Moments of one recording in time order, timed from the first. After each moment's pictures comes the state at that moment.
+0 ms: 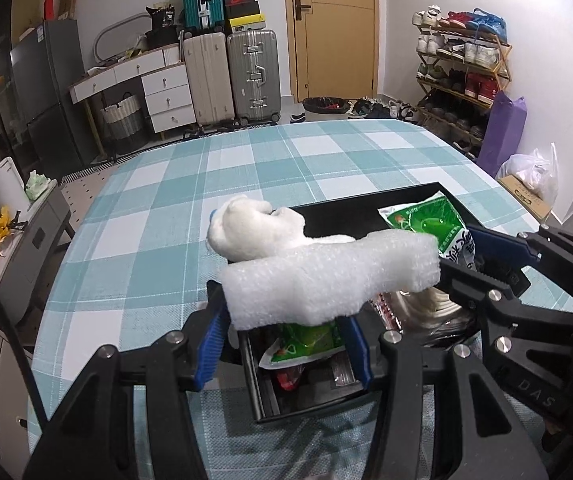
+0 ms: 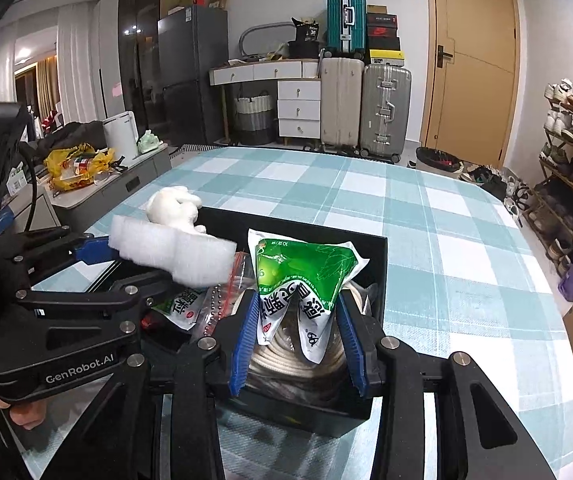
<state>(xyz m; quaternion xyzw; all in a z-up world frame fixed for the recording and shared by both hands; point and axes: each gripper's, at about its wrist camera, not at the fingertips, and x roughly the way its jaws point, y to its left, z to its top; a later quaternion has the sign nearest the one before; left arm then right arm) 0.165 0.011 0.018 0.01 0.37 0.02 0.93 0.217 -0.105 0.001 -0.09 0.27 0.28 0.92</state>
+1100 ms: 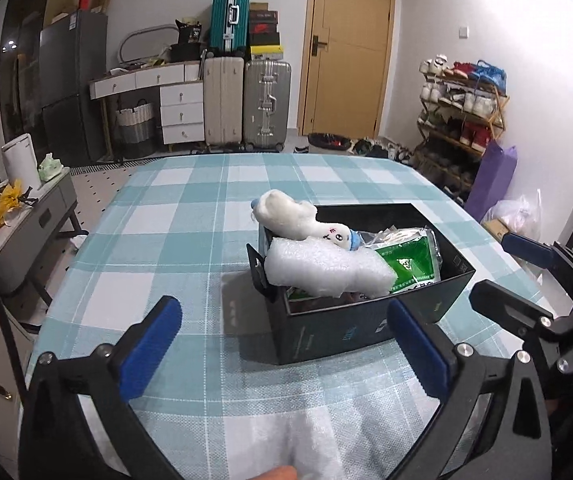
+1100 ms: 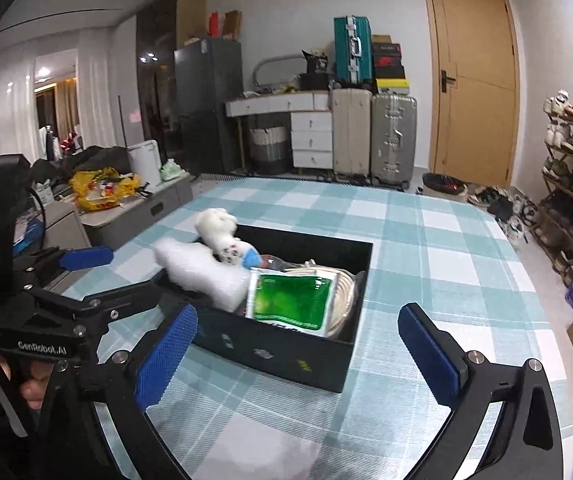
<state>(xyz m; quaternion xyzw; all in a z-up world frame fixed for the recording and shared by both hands) 0.086 0.033 0.034 -0.05 0.30 0.02 0.95 0.146 -0.148 0.021 -0.06 0.21 0.31 0.93</state>
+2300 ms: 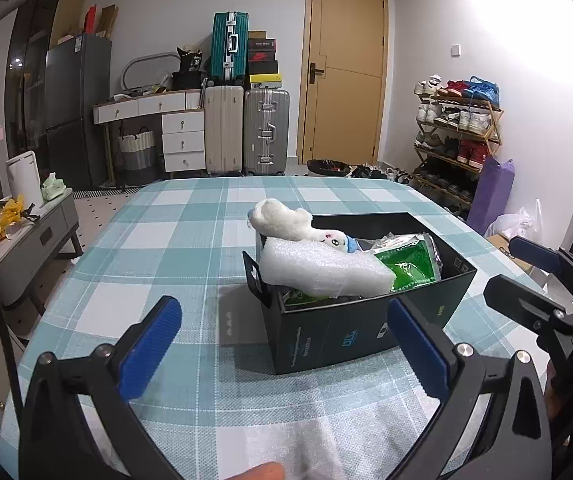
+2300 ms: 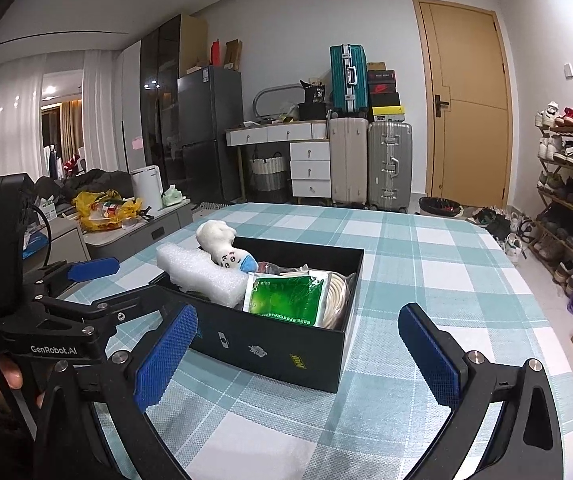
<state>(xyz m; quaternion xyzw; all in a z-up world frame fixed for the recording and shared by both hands) 0.075 0.025 0.020 -0.04 0.24 0.02 0.97 0.133 -0.166 0.006 -0.04 0.16 0.31 0.94</state>
